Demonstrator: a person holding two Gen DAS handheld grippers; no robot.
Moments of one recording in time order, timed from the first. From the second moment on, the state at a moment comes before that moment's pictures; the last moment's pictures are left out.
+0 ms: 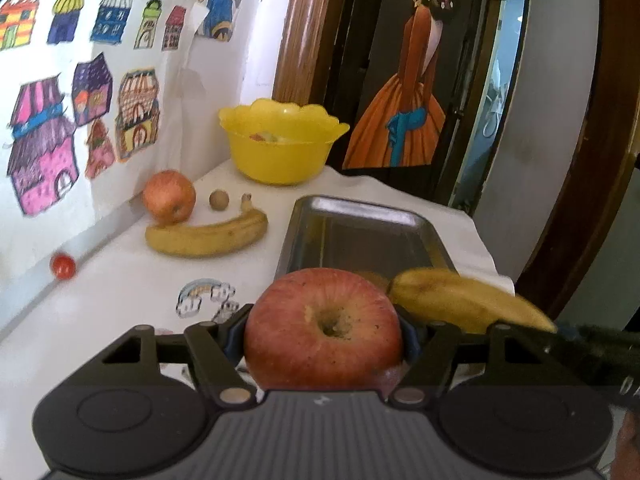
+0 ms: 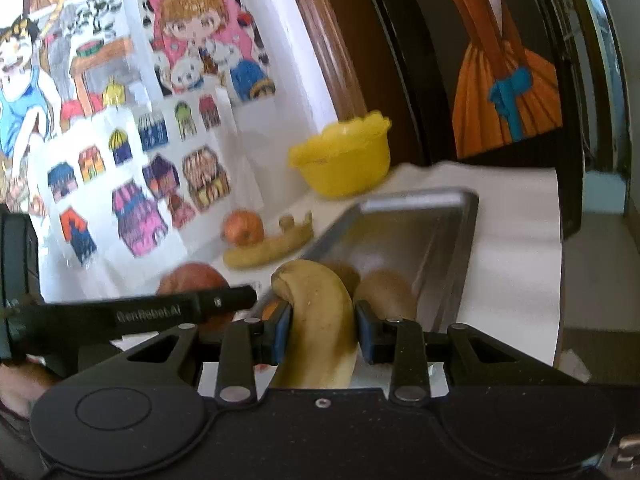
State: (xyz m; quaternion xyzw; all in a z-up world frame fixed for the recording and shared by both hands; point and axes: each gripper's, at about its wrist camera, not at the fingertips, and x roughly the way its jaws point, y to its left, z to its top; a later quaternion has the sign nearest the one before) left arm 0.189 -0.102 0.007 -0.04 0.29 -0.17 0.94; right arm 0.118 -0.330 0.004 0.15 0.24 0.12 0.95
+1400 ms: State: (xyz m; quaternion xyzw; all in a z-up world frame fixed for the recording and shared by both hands) left arm 0.297 -0.147 -0.033 -0.02 0.31 -0.17 0.93; right arm 0.238 -0.385 -0.046 0.26 0.27 0.07 0.93
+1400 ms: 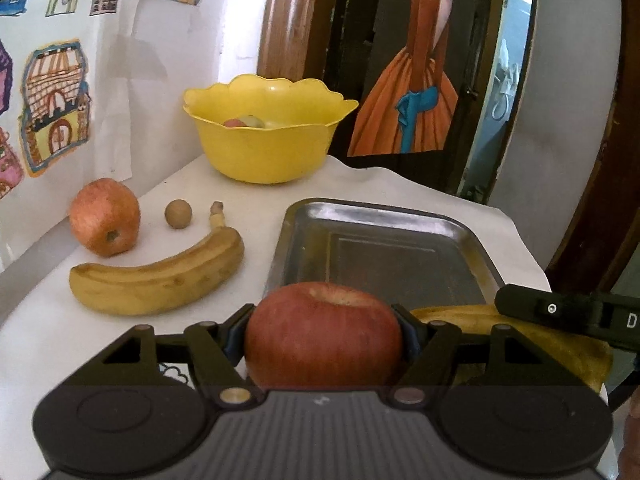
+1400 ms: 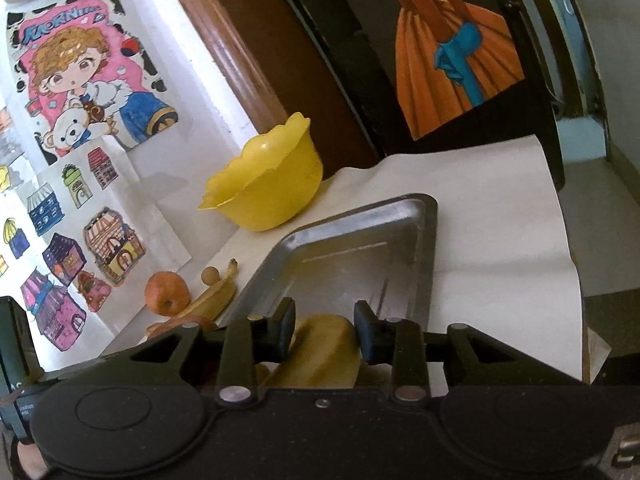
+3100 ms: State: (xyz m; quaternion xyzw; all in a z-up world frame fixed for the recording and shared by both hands) left arm 0.046 -0.087 0.013 -0.03 0.23 -0.04 0.97; right arm -0.018 -0.302 -0.010 0.15 0.22 0.09 0.96
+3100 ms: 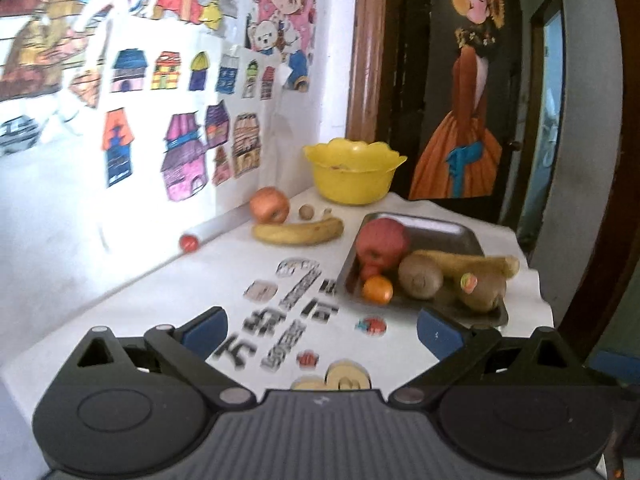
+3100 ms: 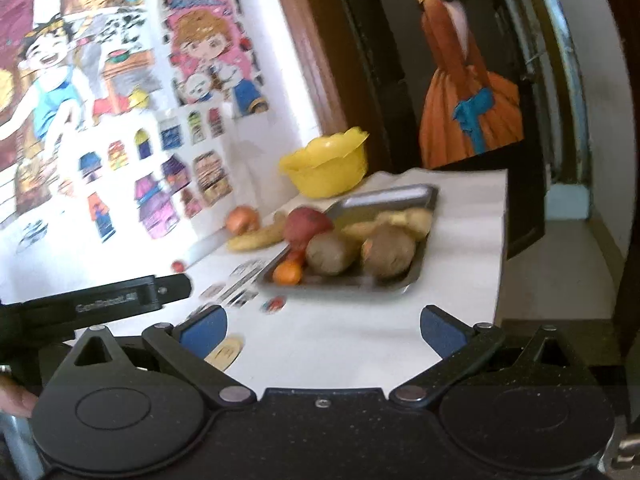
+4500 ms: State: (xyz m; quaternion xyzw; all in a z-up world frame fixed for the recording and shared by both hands) left arm 0.025 -0.037 -0.001 -0.10 0.24 0.07 0.96; right arm -0.039 -0.244 0.013 0.12 0.23 0.20 0.94
